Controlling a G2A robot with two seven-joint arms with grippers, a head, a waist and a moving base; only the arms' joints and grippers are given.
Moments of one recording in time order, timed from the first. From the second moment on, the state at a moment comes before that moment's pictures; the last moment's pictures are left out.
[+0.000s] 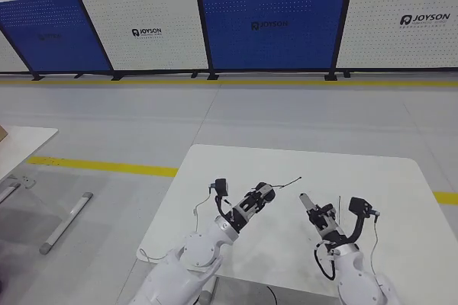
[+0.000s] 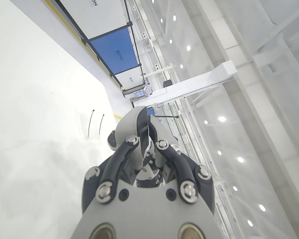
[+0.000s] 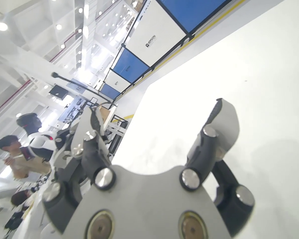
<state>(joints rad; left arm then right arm) 1.43 -1.22 -1.06 -1.63 -0.22 -0.28 -0.11 -1.56 -1.32 1.21 -1.76 -0.50 0.04 0.10</state>
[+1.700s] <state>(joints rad) 1.45 -1.23 -1.07 -1.68 -0.27 -0.24 -0.16 -1.47 -1.29 1.17 -1.66 -0.95 -0.15 0.26</state>
